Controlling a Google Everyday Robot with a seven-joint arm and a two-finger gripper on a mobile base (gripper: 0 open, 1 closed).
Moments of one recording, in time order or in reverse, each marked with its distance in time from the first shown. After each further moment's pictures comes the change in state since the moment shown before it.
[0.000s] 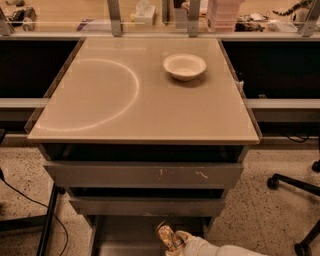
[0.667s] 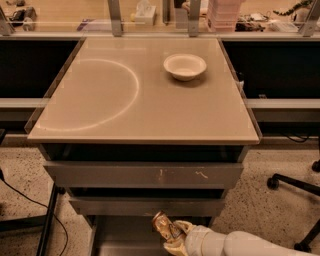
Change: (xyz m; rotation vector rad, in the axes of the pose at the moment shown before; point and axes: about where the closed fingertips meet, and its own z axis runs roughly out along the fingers) arm -0.067 -0.005 -0.052 -0.056 -0.054 -0.040
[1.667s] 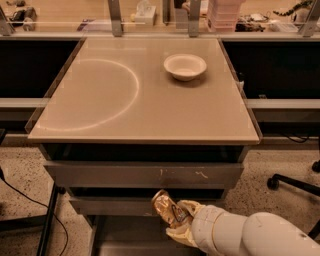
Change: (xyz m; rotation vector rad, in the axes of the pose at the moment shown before) arm -0.132 -0.002 -0.124 0.055 0.040 -0.102
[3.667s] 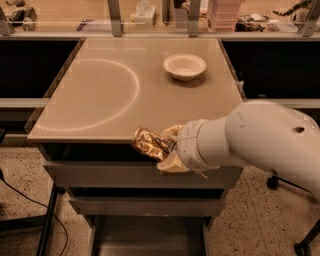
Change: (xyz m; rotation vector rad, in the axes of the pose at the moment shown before) arm -0.162 -0.096 -0.058 0.015 0.076 -0.414
